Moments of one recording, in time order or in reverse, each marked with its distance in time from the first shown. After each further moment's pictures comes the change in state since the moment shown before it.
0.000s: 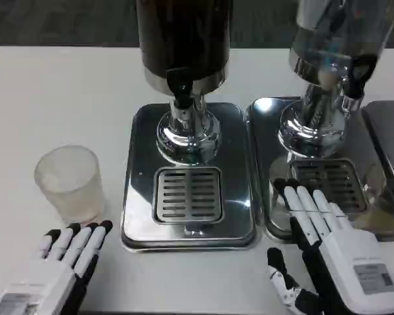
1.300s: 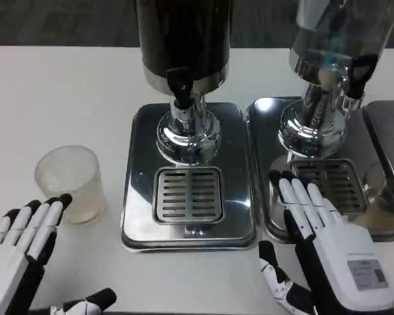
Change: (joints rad) left arm 0.003 0.049 0.124 0.079 -0.193 -0.165 0.125; right arm 0.000 0.042 0.021 -0.027 0.003 0.014 -0.001
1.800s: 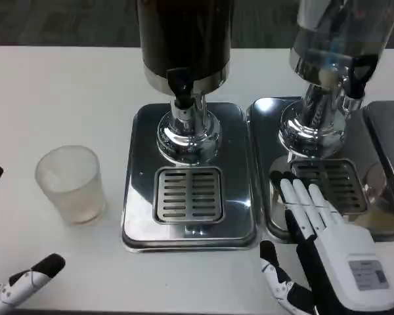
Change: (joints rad) left arm -0.055 -0.021 0.103 0.150 -0.205 -0.133 0.045; right arm 0.000 0.000 0.000 0.000 0.007 0.004 0.000
